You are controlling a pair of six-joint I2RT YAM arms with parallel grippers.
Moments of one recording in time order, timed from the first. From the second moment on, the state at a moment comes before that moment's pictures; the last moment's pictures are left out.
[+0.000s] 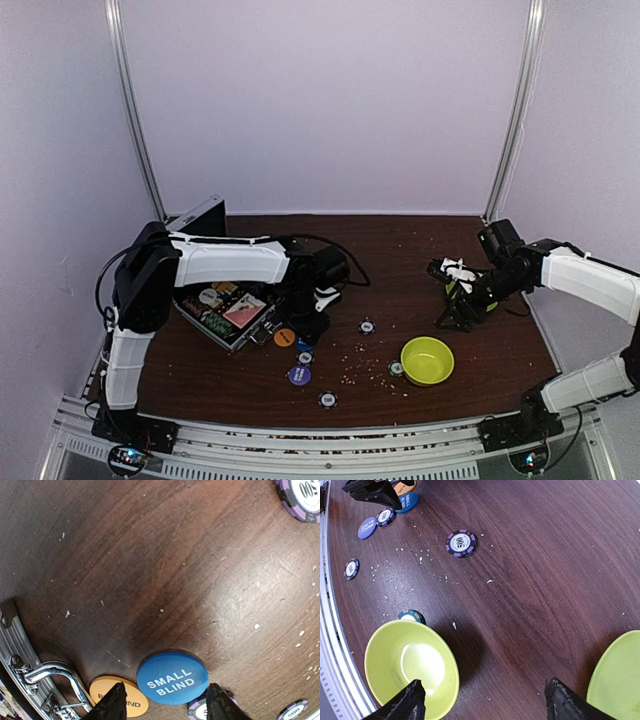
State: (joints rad) left arm -0.98 2.18 1.72 -1.00 -0.07 -0.20; right arm 0.31 1.25 0.85 -0.70 -0.45 -0.58
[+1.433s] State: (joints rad) left arm -0.96 2.10 1.79 -1.06 -0.17 -0.16; right arm 0.31 1.28 0.85 -0.71 -0.44 -0.58
